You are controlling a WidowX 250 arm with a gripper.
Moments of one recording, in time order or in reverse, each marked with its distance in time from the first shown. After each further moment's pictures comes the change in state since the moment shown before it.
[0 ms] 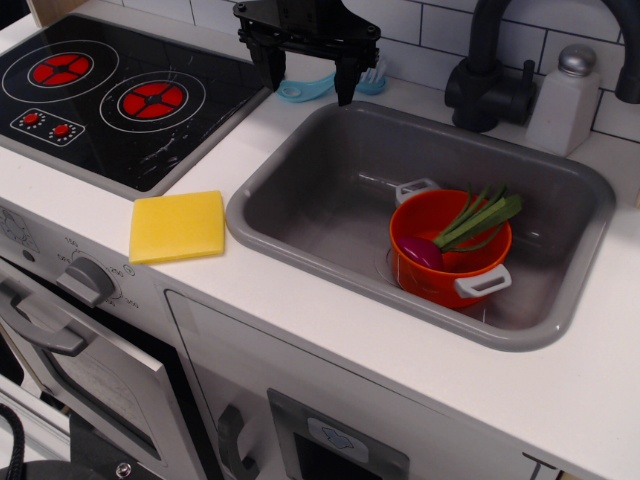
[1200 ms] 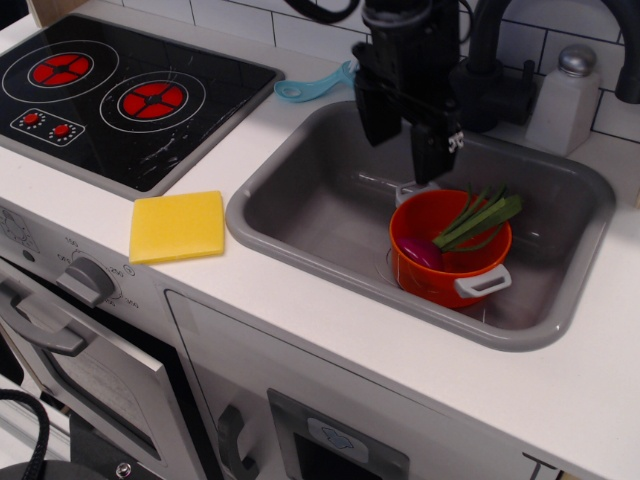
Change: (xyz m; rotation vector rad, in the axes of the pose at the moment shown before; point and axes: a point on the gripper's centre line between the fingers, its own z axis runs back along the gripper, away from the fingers) arm -0.050 -0.089 0.008 -0.272 0.149 -0.672
